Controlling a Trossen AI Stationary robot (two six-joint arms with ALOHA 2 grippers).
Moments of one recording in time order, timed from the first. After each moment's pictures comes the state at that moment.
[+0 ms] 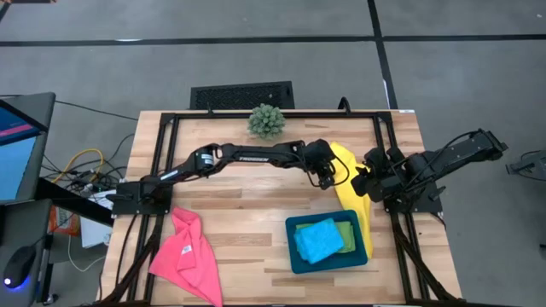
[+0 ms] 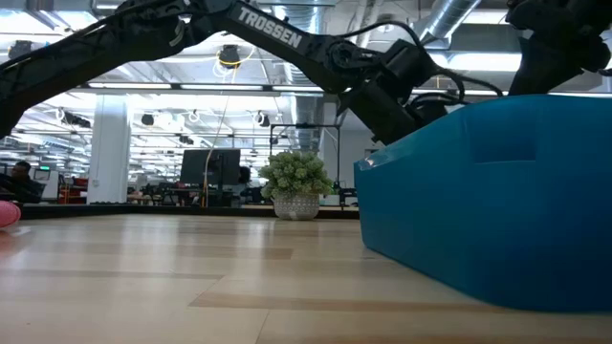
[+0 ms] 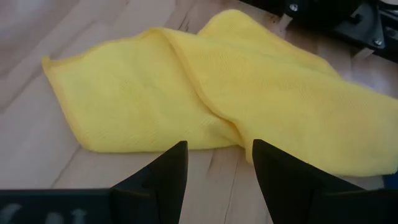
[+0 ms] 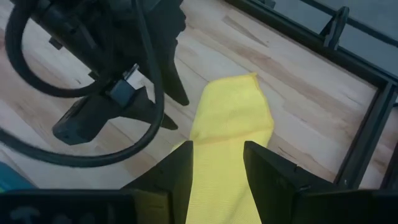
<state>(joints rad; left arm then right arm) 0.15 2.54 2.19 -0.35 0.02 -0.24 0.38 0.91 0.87 -1.30 0.69 1.15</state>
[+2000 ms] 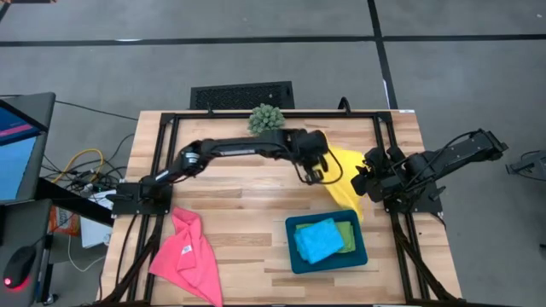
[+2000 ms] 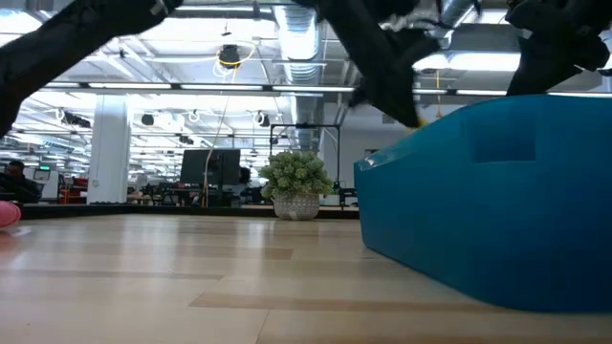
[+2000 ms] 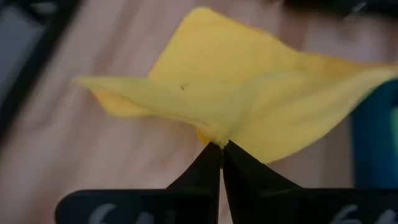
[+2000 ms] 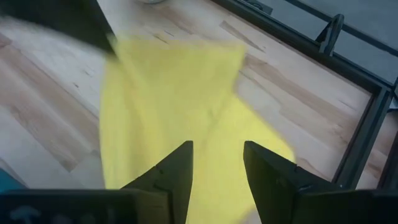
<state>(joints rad) 0.11 2.37 2.36 -0.88 -0.13 -0.12 0.38 0.91 0.87 -1.30 0.71 1.14</state>
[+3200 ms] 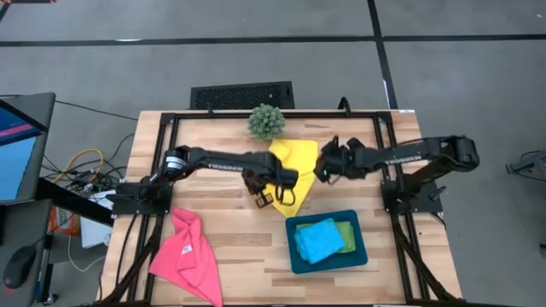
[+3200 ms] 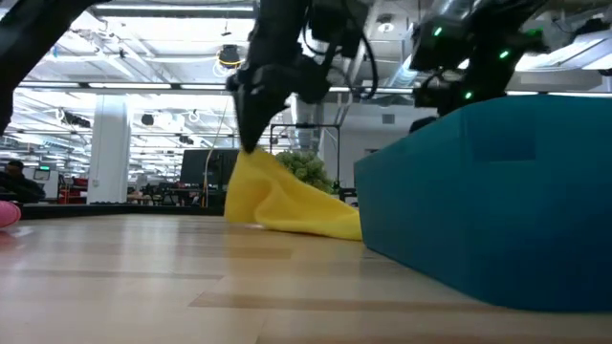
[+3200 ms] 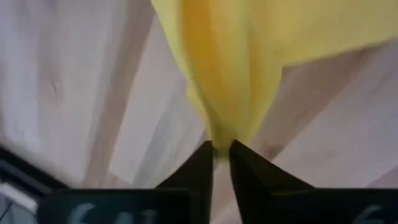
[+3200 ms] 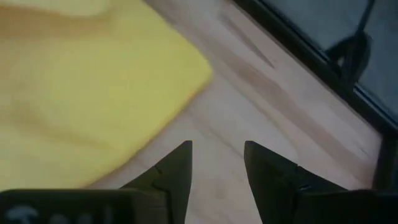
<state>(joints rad) -0.01 2.17 1.97 -1.57 -0.19 -0.52 -0.07 1.41 0.80 -0.67 0.66 0.61</state>
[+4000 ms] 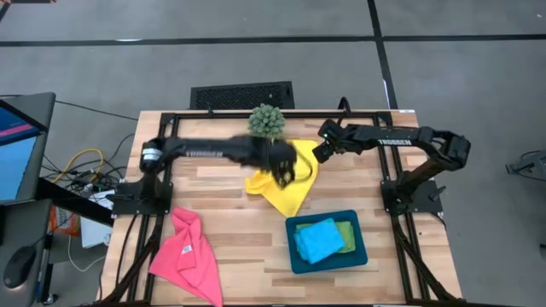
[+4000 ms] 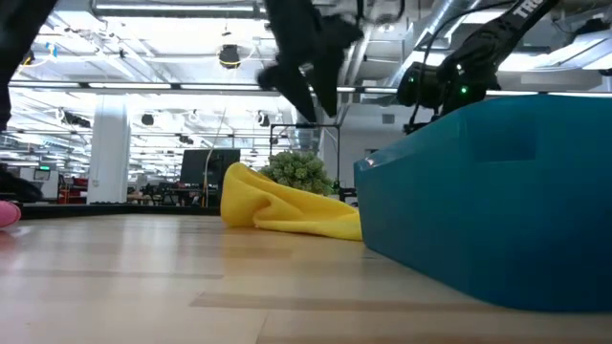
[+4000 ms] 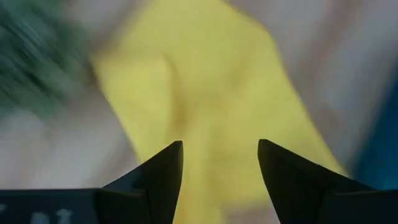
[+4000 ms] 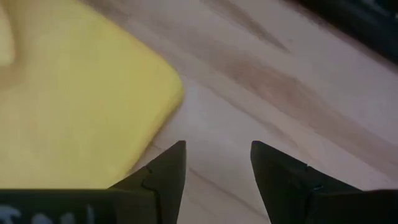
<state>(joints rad) 0.05 1.96 1.80 -0.98 -0.27 -0.50 -0.49 1.50 0.80 -0.46 0.28 0.39</state>
